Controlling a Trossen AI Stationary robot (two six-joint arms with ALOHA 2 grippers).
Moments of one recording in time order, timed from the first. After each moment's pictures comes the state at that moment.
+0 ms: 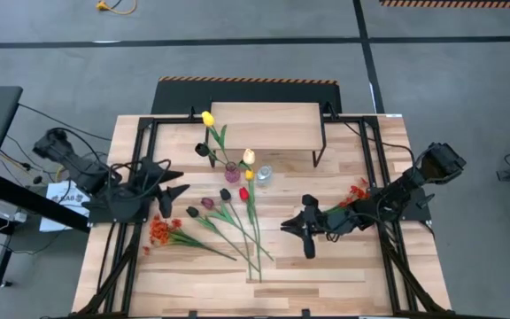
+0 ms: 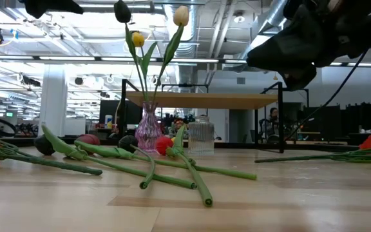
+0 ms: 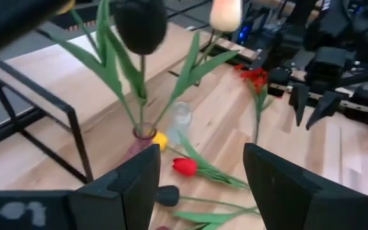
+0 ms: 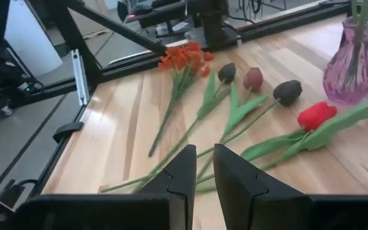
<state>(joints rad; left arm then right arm) -0.62 0.78 0.88 -0.78 -0.93 -0.83 0.49 1.49 0.46 0.72 0.45 0.38</state>
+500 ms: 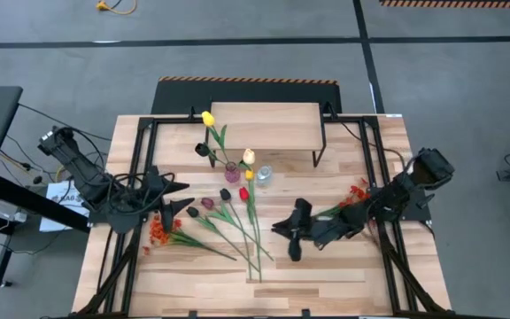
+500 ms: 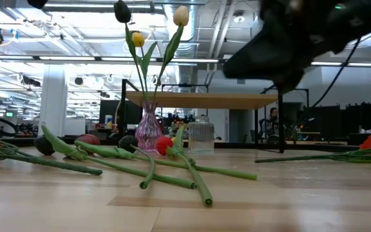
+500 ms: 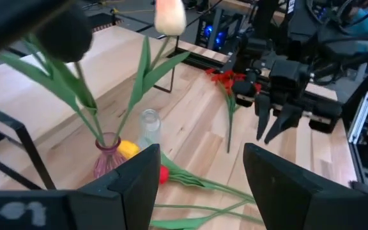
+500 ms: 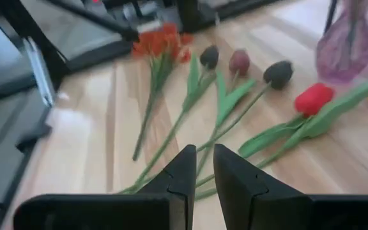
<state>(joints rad) -0.72 0.87 0.88 -0.64 -0.98 -0.76 0.49 1.65 0.69 0.49 0.53 0.50</state>
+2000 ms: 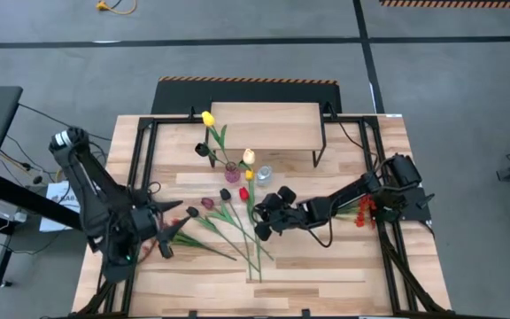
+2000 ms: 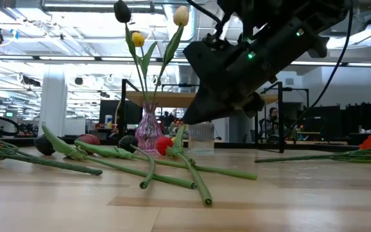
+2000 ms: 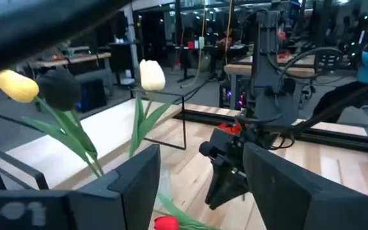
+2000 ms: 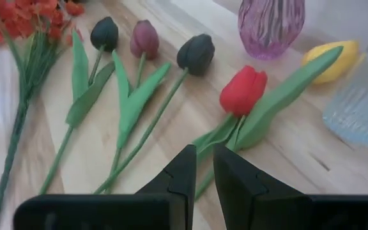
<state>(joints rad) -1.03 1.15 0.88 -0.57 -1.52 -0.85 0.28 1.89 0.96 0.19 0.52 0.62</state>
